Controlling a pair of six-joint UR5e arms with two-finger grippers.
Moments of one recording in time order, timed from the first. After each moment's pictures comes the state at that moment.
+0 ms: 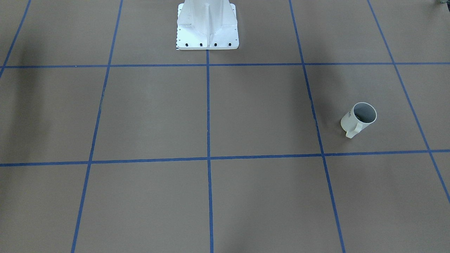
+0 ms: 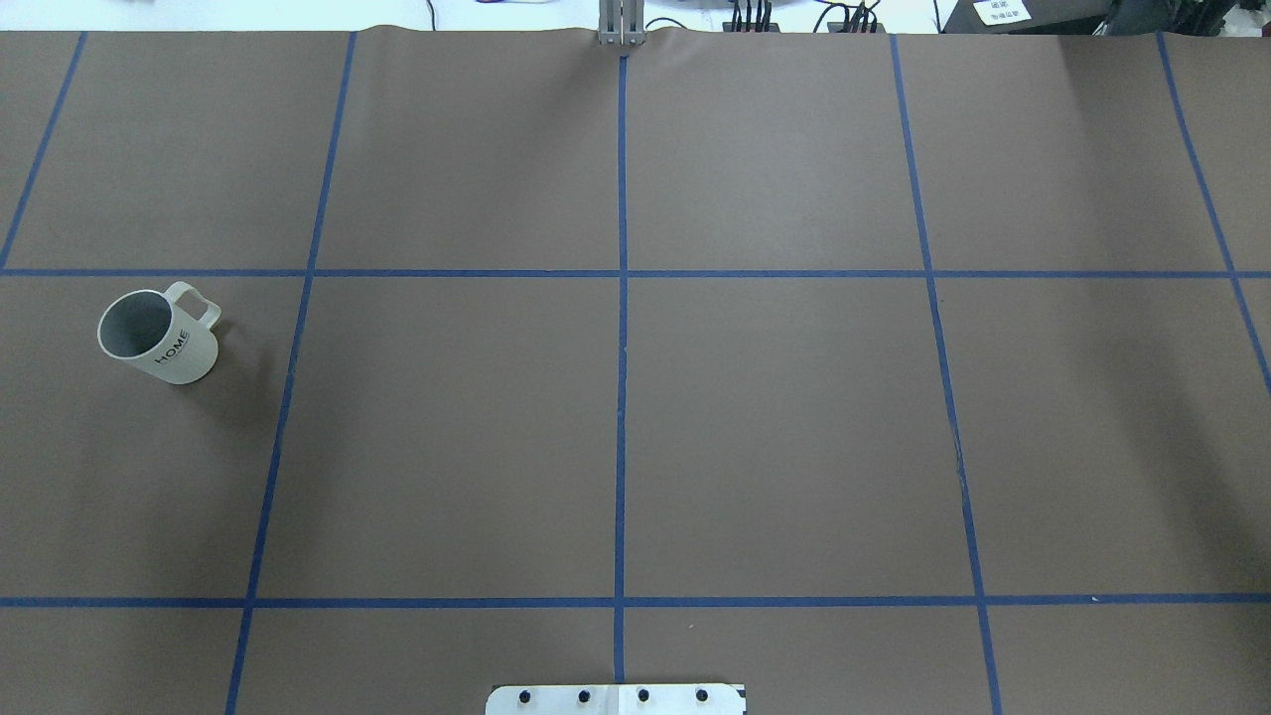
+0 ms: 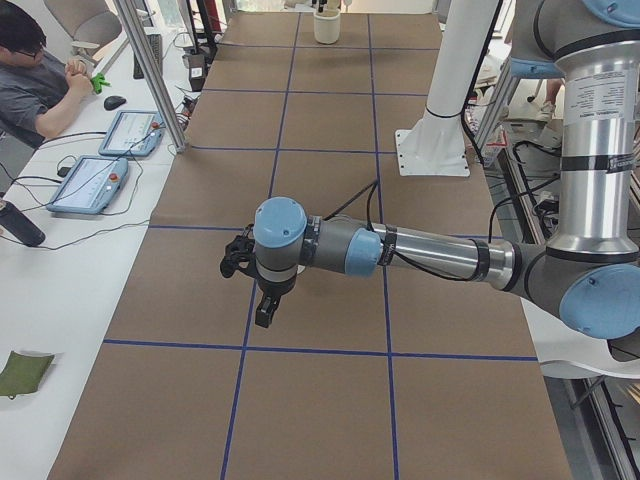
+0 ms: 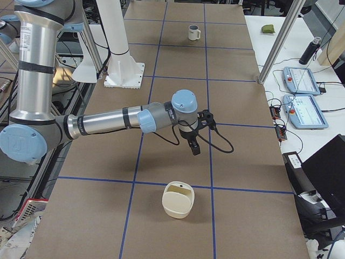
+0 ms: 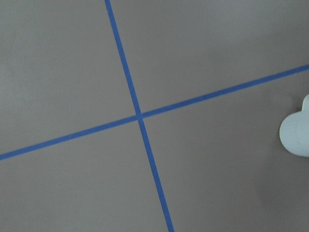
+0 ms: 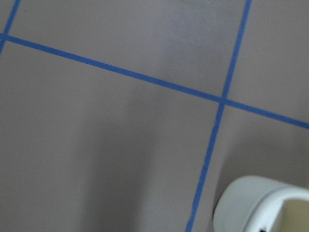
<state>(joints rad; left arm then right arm) -1.59 -1.52 -1.78 -1.63 -2.39 0.13 1.41 -1.69 1.91 -1.39 2.35 -0.04</state>
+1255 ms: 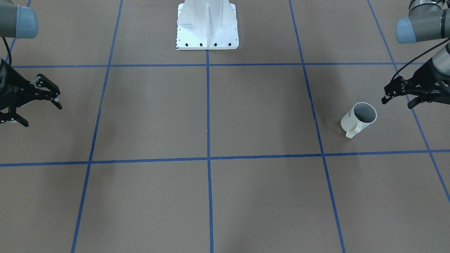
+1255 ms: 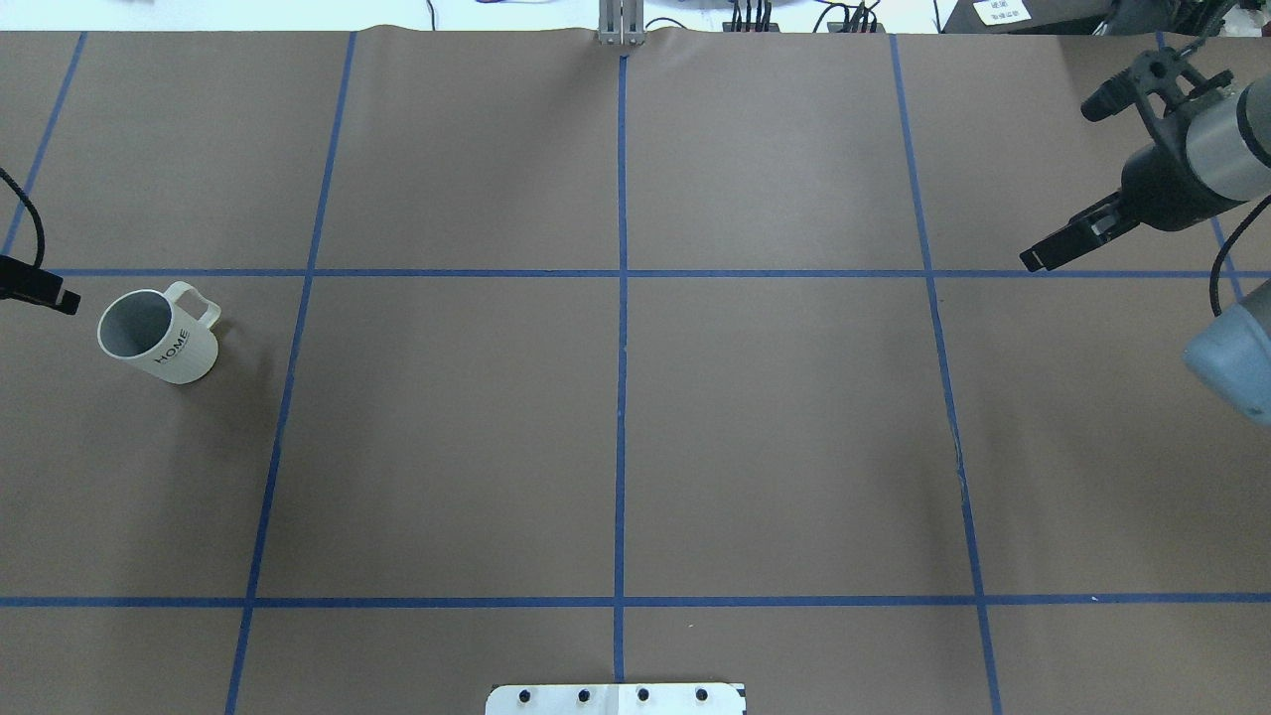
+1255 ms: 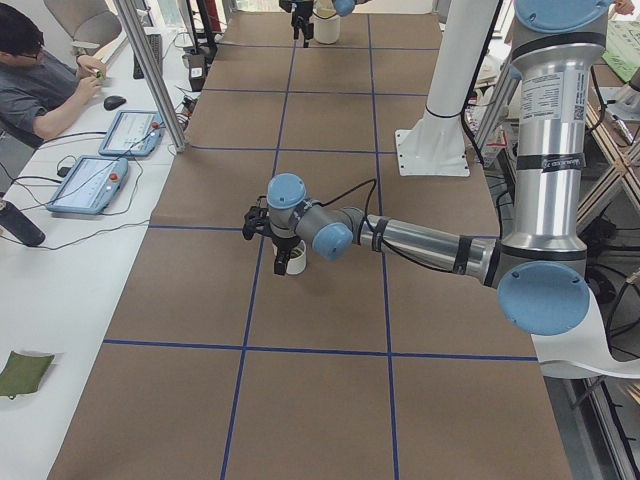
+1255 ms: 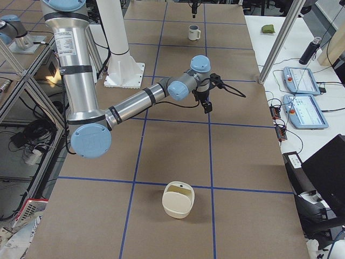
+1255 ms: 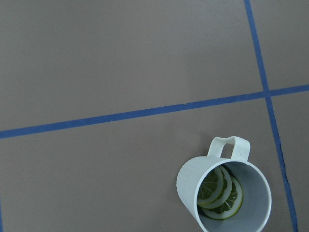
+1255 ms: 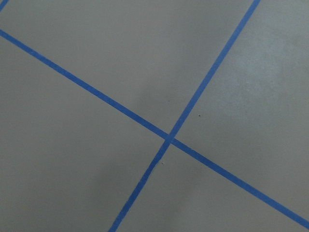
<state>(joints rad) -1.14 -1.54 -1.76 -2.00 -2.28 -0.55 1.06 -1.41 1.91 -1.37 2.22 0.28</state>
